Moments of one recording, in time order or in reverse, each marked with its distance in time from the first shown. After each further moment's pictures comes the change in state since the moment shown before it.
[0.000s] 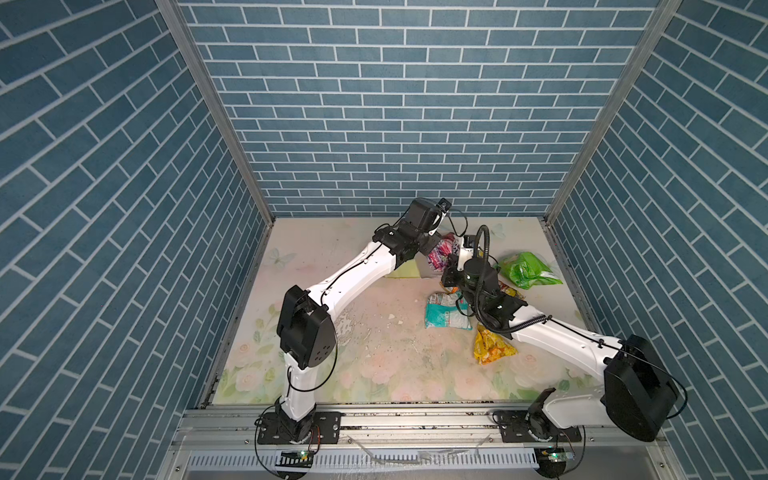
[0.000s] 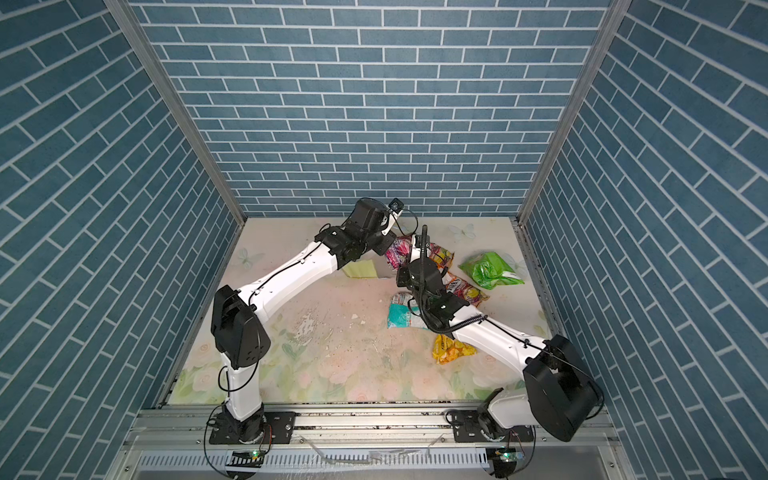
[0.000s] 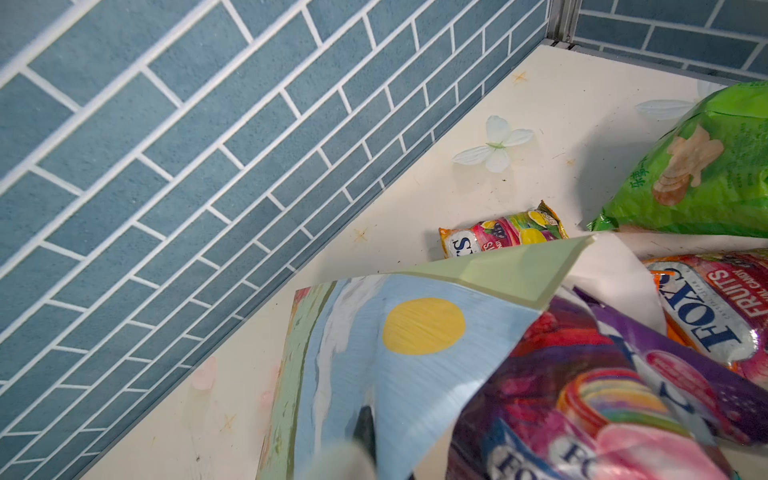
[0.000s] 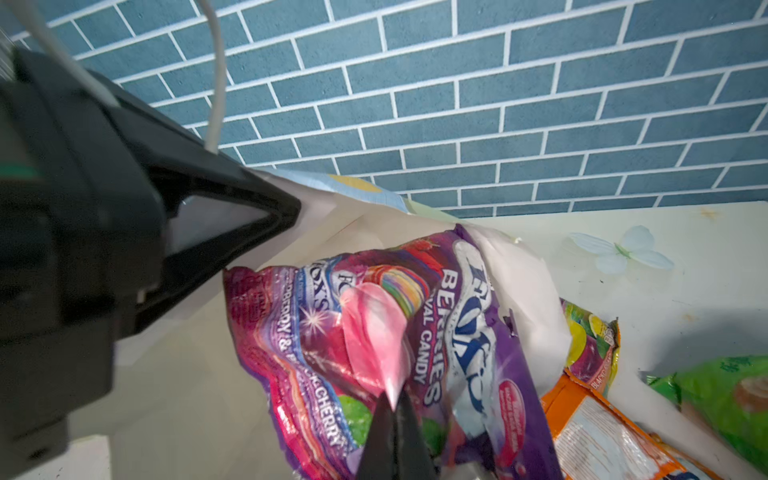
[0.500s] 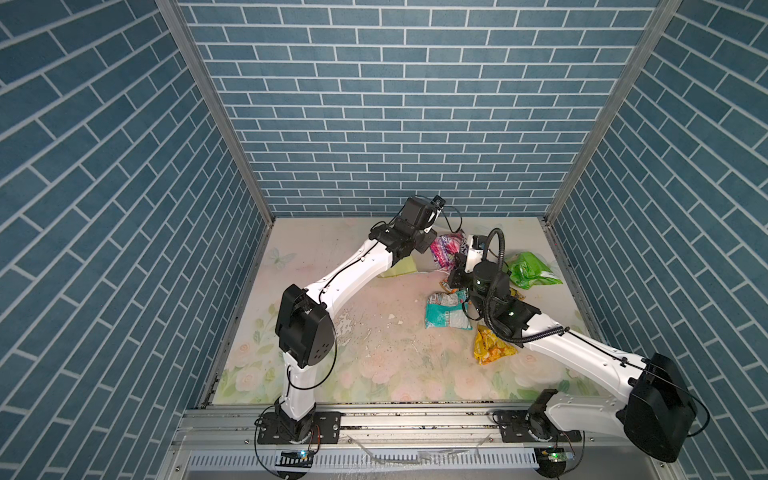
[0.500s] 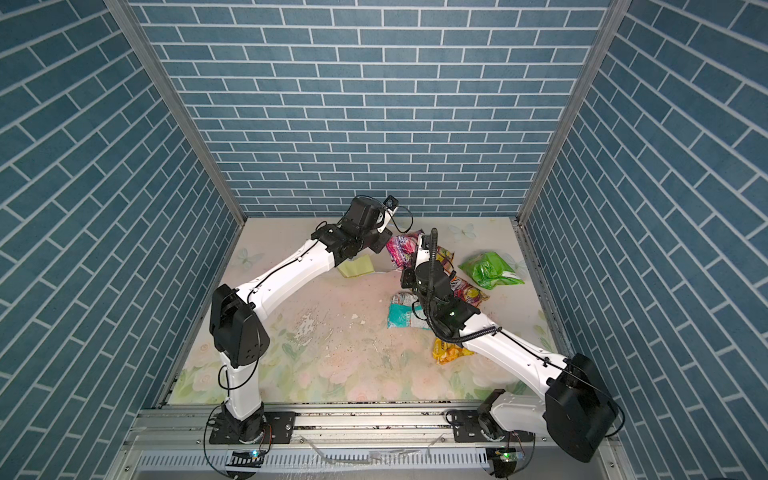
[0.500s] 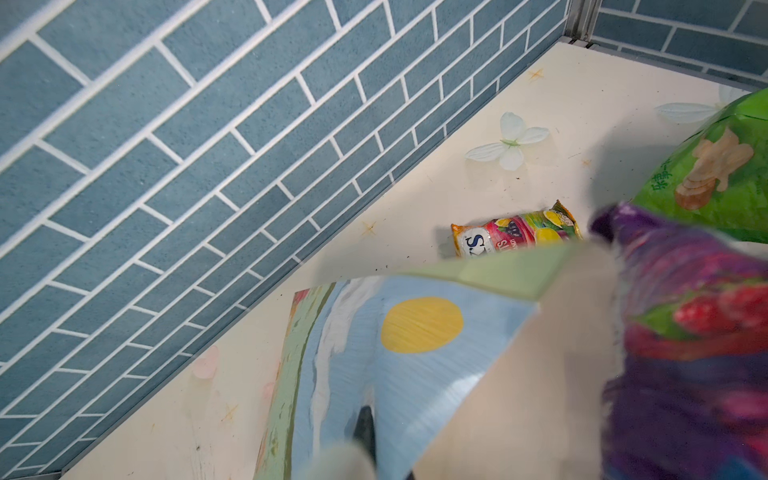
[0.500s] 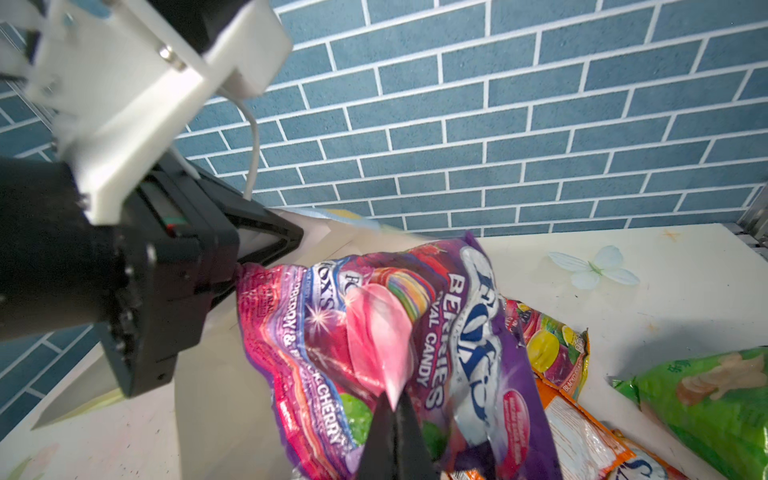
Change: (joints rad) left arm 0.028 0.000 0.000 -0.011 0.013 -0.022; right arm 0.016 -0.117 -0.019 -0.042 0.053 -0.013
